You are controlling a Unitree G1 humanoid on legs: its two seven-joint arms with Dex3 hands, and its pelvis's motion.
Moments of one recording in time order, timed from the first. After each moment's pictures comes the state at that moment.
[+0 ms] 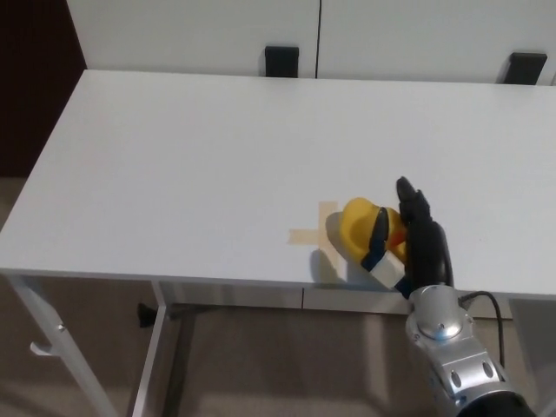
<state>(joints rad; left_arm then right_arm) 0.00 0.55 0.18 1.24 0.03 -0.15 0.01 -0.57 0.02 0.06 0.80 -0.12 -0.04 -0.27</state>
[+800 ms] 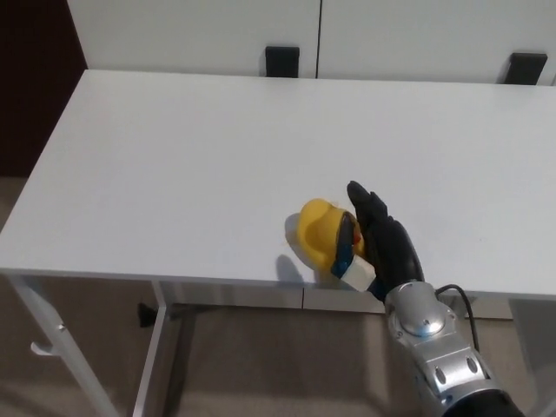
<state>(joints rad) -0.01 0.55 0.17 1.24 0.03 -0.15 0.01 -0.57 0.04 0.12 0.76 -0.13 0.01 -0.17</state>
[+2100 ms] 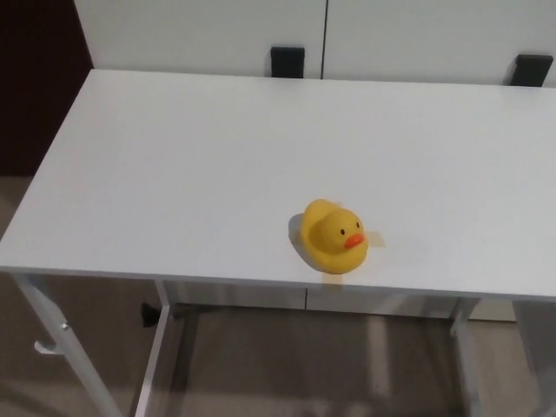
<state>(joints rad) 0.02 0.54 0.20 1.24 0.03 -0.15 0.01 -0.05 -0.73 -0.30 0.54 -0.28 -0.13 -0.41</state>
